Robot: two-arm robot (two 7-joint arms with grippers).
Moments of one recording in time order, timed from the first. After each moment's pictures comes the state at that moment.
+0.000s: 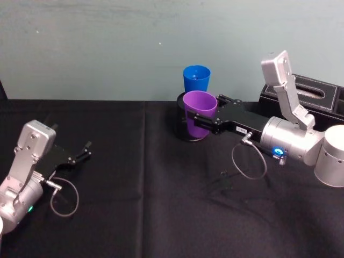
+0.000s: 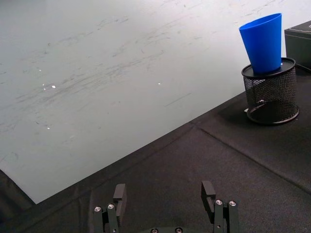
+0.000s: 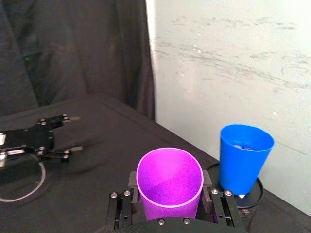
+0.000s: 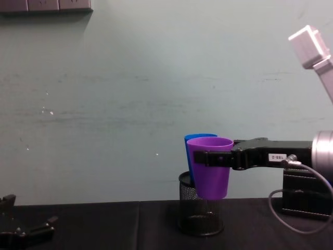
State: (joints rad) left arm -0.20 0.60 0.45 -1.41 -0.25 -0.12 0.03; right arm 0.57 0.40 -0.51 -1.26 0.47 0.10 0.59
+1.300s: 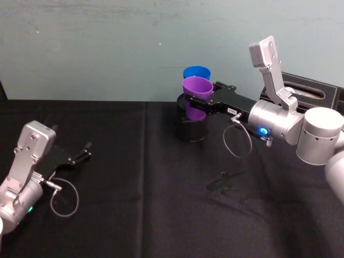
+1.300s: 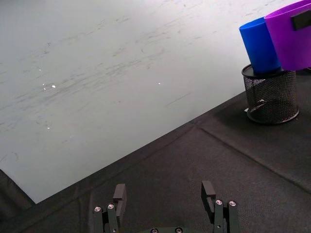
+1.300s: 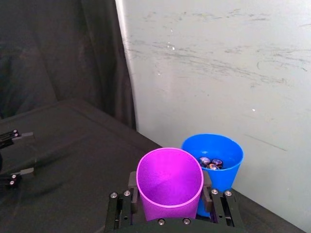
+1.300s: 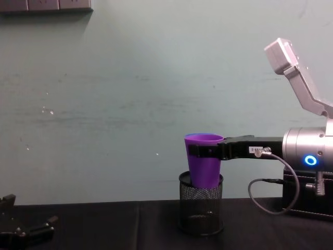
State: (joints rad) left arm -0.20 0.60 0.45 -1.41 -0.25 -0.12 0.03; right arm 0.74 0.26 -0.50 -0.94 0.43 0.06 0.58
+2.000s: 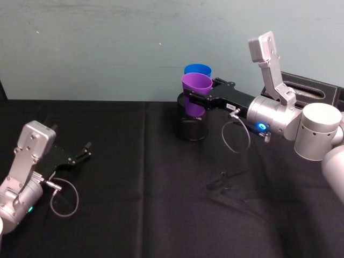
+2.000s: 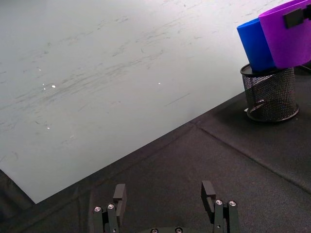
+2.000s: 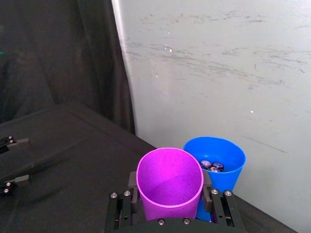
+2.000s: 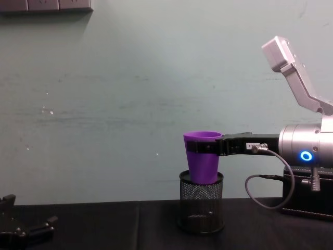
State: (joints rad) left arm -0.20 0.60 0.45 -1.41 -0.25 -0.12 0.03; right arm 0.77 0.23 -0.48 -0.89 0.42 0.06 0.60
